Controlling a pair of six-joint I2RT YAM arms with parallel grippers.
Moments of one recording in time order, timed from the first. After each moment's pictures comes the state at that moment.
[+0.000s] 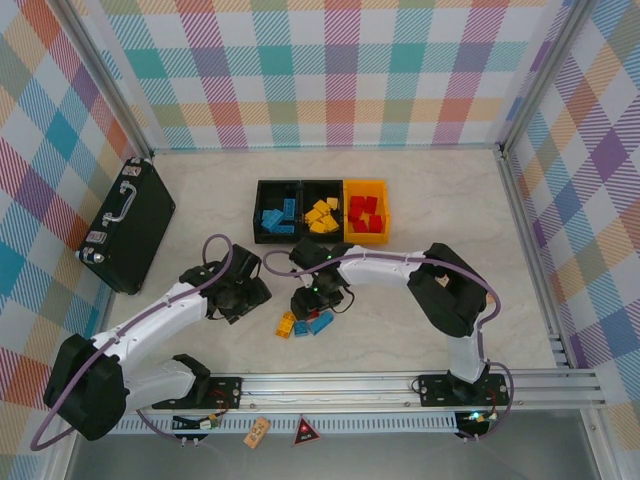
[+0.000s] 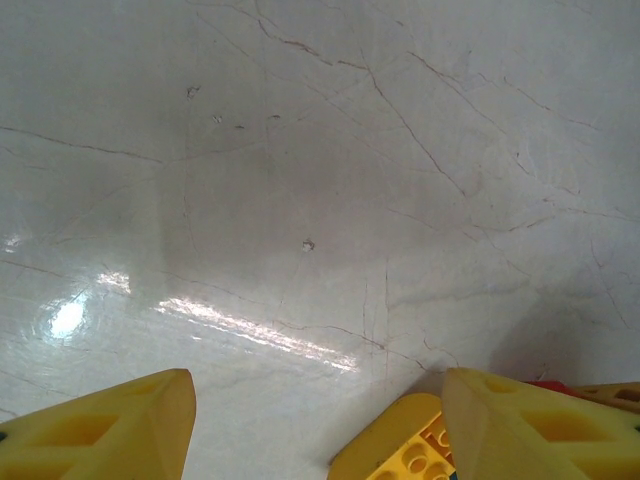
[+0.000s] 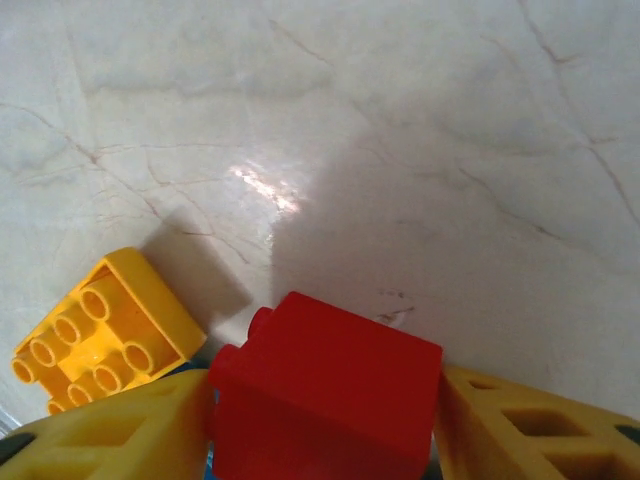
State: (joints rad) left arm -0.53 1.13 0.68 -0.77 -0.02 -1.09; right arm 0.97 1.94 1.29 -0.68 -0.27 0.45
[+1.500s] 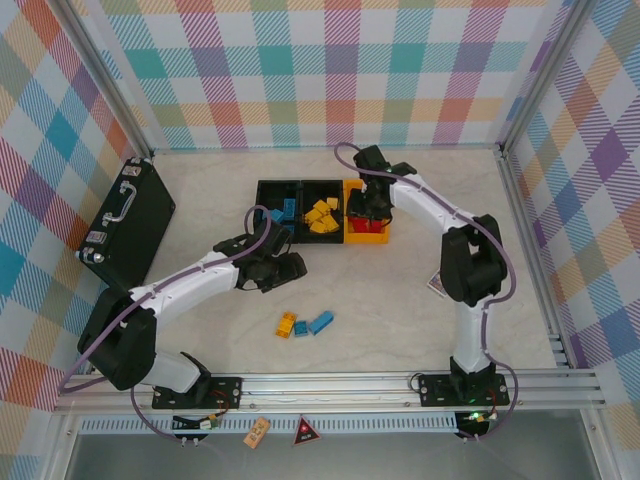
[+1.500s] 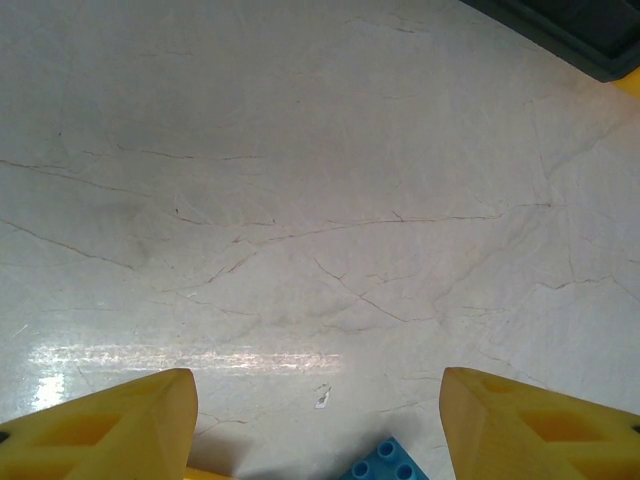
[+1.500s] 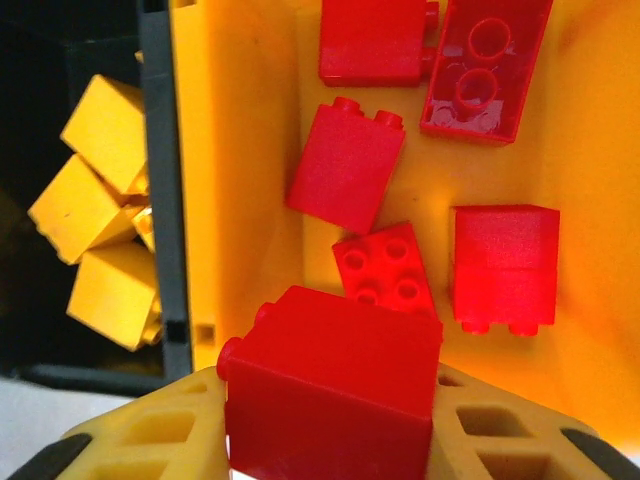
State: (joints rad) left arm -0.63 1.42 0.93 -0.60 0.06 -0.94; right arm 0.47 2.04 1.73 -0.86 -0.05 0.52
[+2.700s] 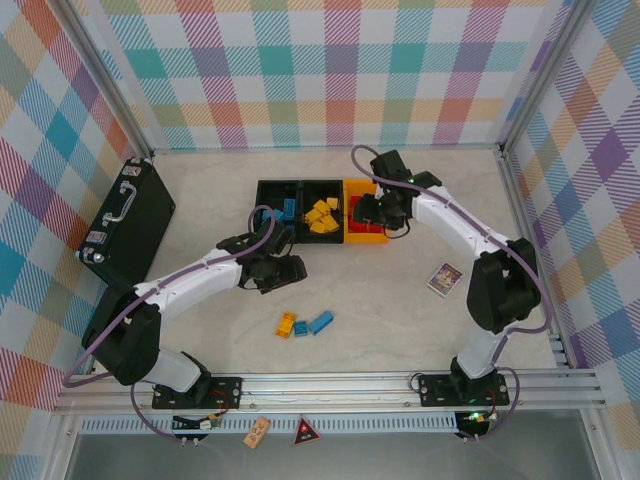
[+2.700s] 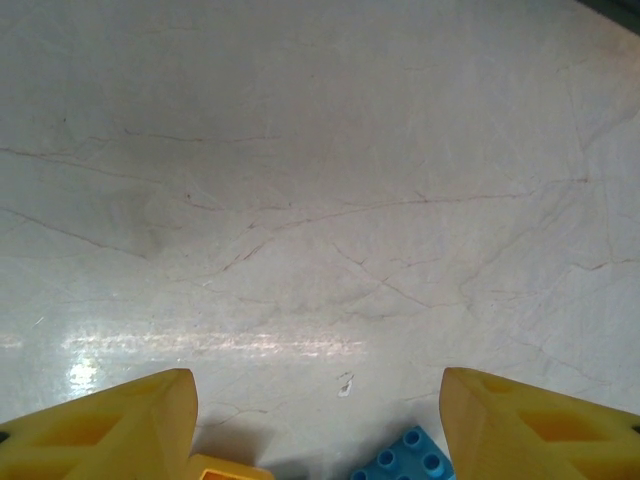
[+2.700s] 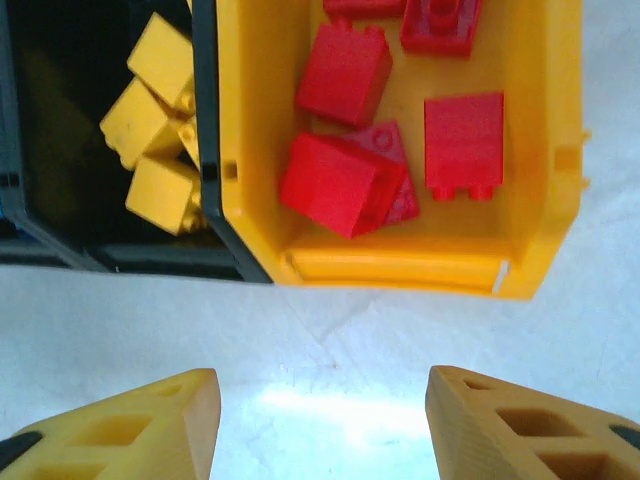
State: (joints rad) left arm -0.64 1.45 0.95 -0.66 0.07 -0.89; right arm 0.46 1.74 1.47 -0.83 -0.12 0.53
